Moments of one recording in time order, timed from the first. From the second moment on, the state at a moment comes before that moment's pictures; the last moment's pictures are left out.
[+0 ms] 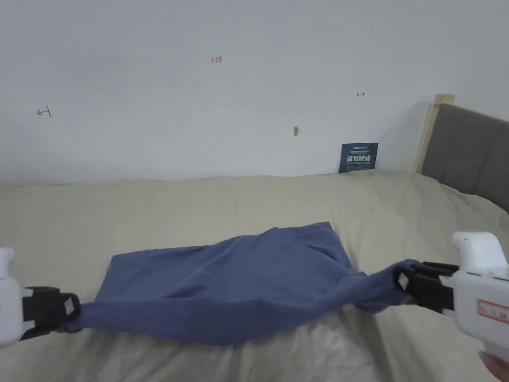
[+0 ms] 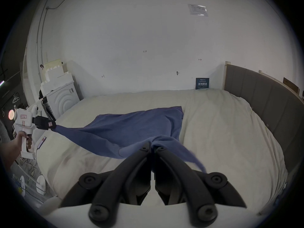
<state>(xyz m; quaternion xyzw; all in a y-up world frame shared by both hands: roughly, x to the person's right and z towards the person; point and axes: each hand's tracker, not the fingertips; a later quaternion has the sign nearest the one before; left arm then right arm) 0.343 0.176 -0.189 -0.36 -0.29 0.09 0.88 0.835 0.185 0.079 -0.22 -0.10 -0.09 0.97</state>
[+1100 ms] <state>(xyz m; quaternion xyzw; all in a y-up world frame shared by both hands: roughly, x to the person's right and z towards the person) 0.266 0.035 -0.083 -0.52 -0.21 -0.05 0.83 0.822 0.037 0.171 -0.52 -0.13 -0.08 0.84</state>
